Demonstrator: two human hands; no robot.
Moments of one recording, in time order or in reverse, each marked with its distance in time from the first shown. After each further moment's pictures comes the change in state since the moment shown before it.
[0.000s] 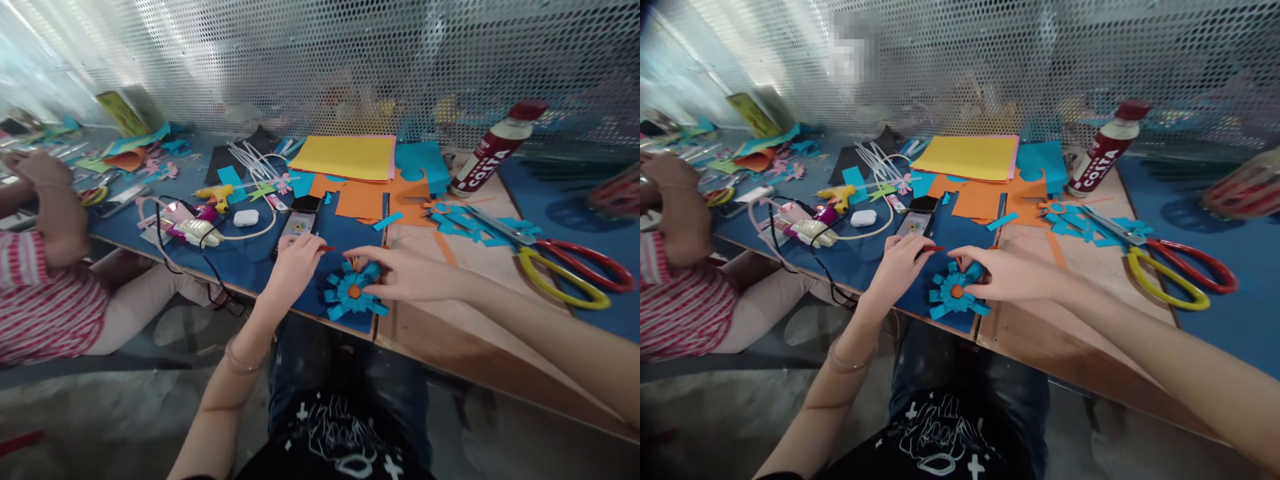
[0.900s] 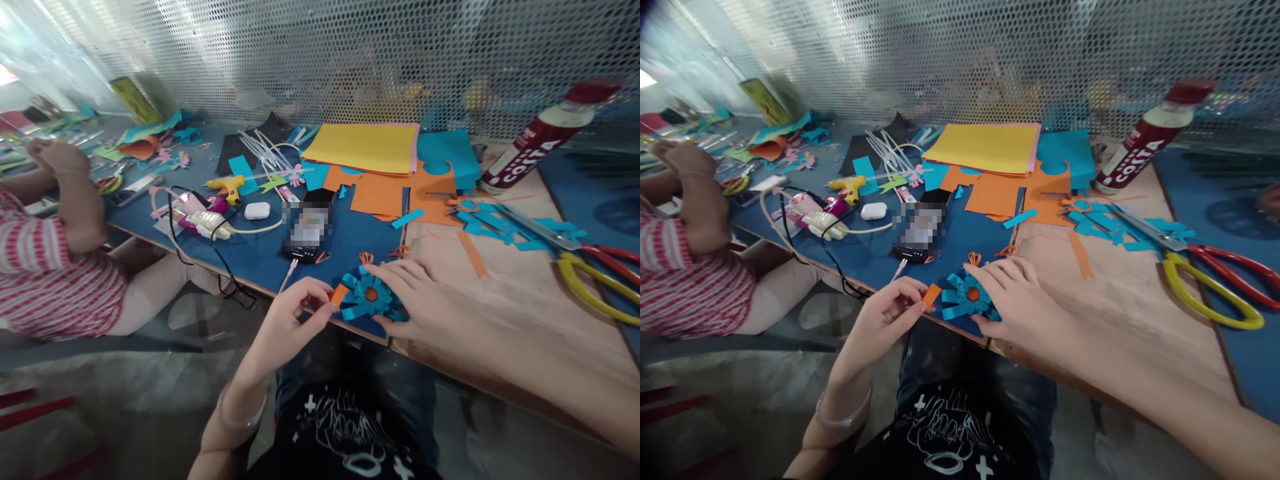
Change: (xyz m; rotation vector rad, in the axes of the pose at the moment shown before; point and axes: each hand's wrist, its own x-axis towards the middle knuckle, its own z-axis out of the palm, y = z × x) left_hand -0.078 0.032 -0.035 -1.024 -0.048 -0.372; right_hand -0.020 -0.001 0.057 -0.568 0.375 -0.120
